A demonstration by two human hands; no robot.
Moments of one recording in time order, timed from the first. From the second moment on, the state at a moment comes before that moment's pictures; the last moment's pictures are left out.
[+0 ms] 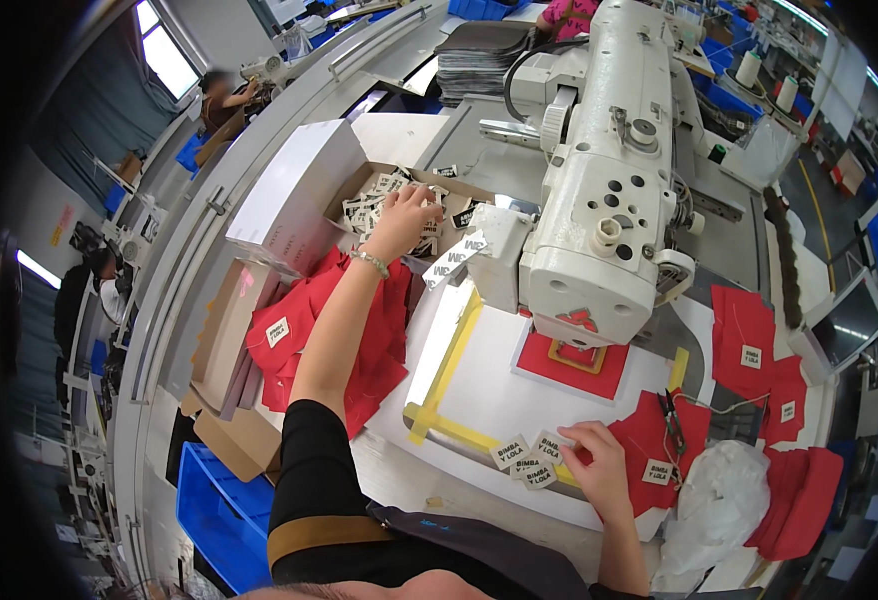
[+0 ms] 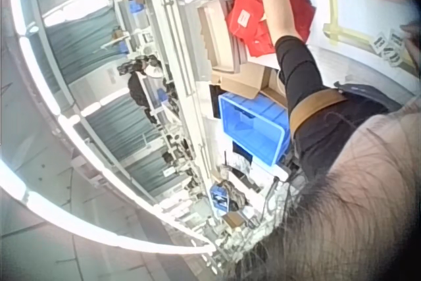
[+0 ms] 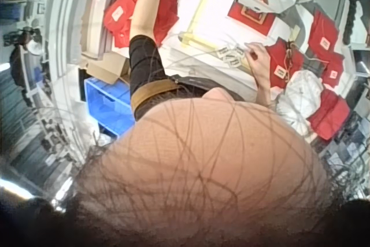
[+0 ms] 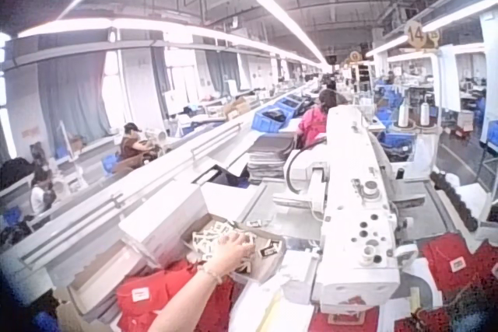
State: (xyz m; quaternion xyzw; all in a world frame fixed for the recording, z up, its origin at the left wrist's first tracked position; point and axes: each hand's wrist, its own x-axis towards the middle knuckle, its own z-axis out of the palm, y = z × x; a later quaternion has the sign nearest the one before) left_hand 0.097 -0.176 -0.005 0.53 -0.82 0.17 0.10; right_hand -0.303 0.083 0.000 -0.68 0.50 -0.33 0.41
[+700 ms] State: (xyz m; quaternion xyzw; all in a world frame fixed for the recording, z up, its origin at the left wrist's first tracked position) left_hand 0.084 -0.187 -0.011 0.43 -0.89 0.12 -0.11; right_hand -0.302 0.087 0.003 -0.68 0.50 -0.34 0.41
